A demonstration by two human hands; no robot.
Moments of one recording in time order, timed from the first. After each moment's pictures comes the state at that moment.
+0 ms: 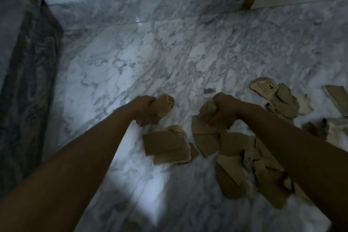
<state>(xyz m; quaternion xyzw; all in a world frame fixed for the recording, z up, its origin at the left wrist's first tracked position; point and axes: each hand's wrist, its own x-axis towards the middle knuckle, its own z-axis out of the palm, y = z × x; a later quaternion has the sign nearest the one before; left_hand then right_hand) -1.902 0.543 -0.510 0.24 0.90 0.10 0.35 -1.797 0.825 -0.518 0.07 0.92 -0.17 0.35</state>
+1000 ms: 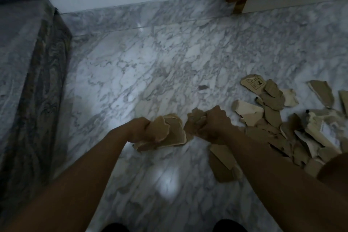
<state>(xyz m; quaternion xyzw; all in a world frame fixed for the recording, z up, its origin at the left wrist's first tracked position) -1.821 0.499 -0.501 0.24 0.87 0.08 0.42 -1.716 0.778 -0.537 0.20 0.92 -0.22 0.26</state>
